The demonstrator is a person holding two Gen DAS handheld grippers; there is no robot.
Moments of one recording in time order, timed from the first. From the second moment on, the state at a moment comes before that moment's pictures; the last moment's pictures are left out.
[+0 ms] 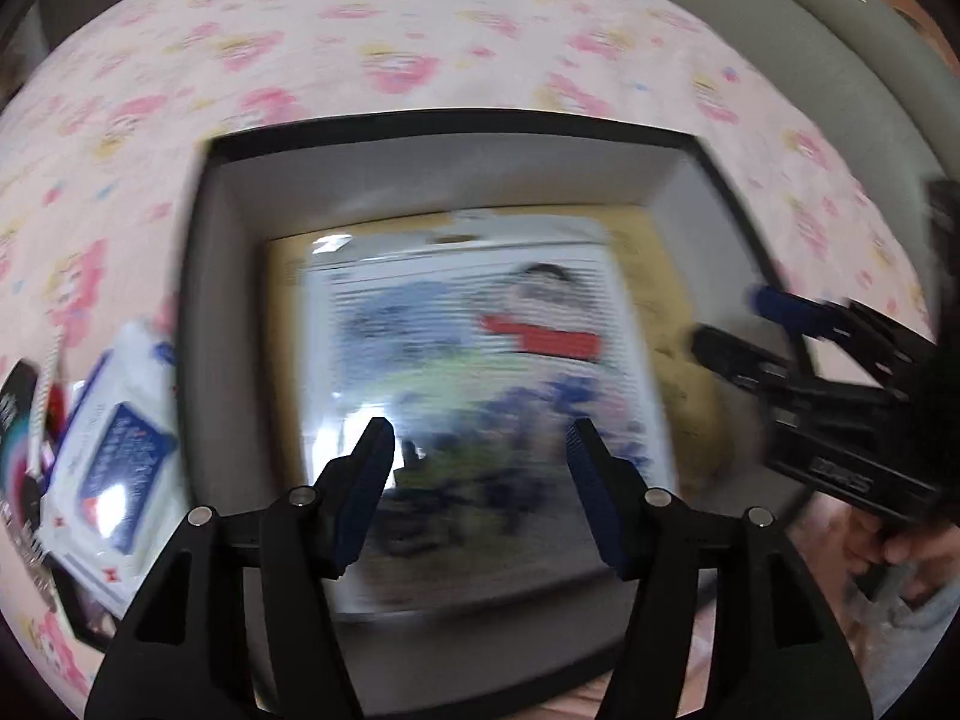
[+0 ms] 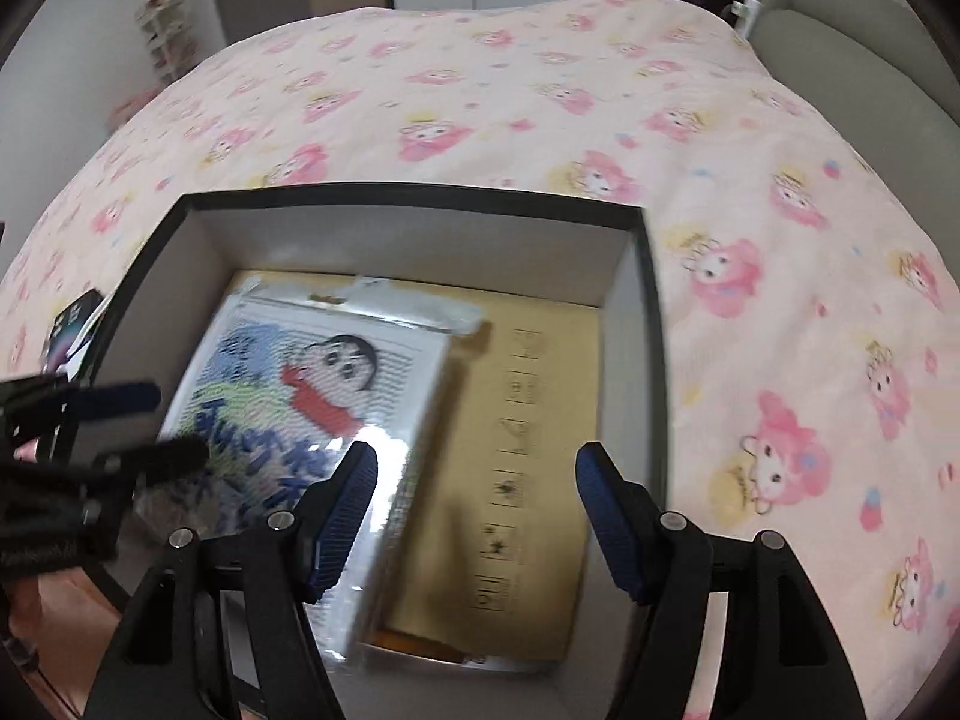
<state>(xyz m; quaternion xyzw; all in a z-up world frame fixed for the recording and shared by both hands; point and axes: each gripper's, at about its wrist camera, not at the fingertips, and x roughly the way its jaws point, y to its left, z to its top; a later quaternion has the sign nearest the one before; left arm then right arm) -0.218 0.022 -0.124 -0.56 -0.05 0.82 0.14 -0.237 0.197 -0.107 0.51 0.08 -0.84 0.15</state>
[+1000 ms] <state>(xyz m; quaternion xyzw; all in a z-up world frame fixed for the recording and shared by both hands) -0.247 0.064 -0.168 -0.62 0.00 0.78 0.06 -0.246 0.206 -0.105 0.50 0.04 -0.86 0.14</state>
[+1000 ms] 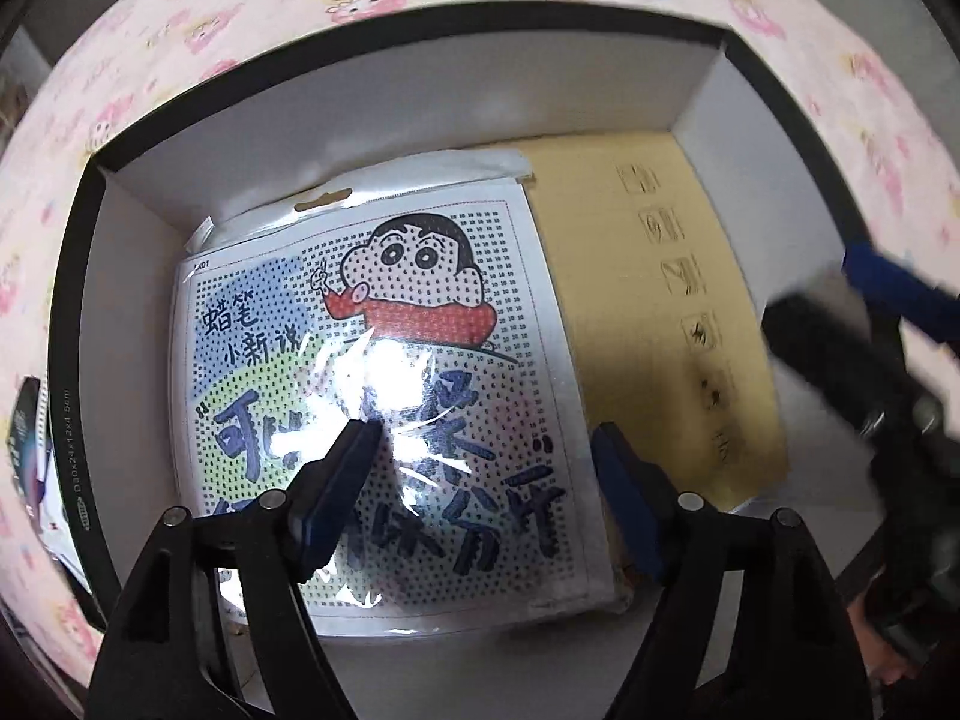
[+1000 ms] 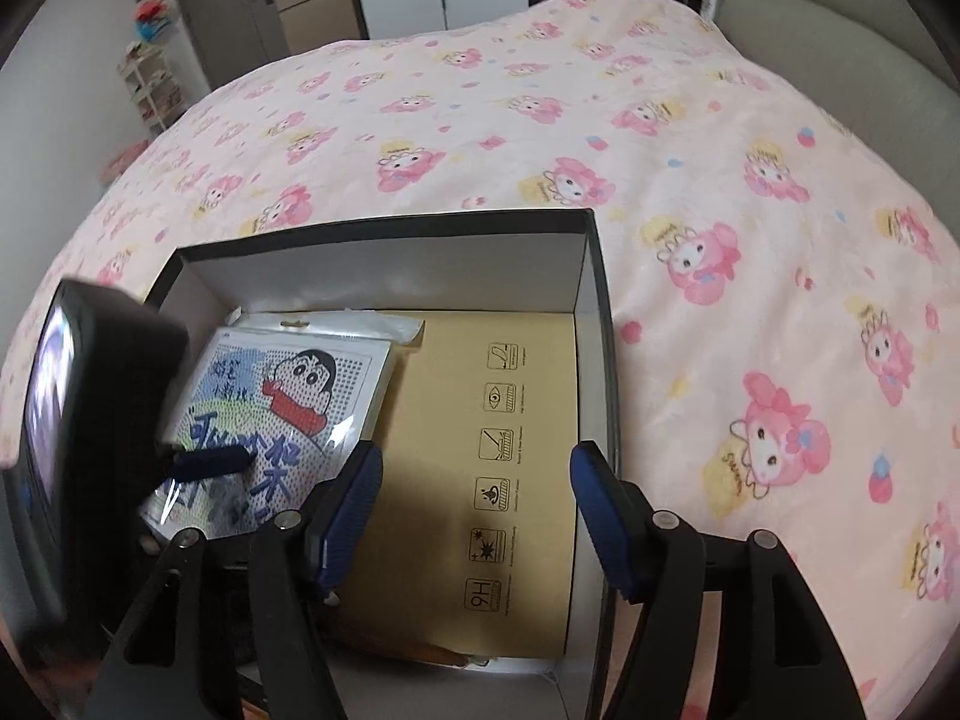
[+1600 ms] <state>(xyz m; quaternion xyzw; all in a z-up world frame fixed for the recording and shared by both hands) -0.238 0.010 -0.135 -0.59 -0.10 0.79 0.14 -0.250 0.196 -0.110 0.51 0.06 -0.85 0.15</state>
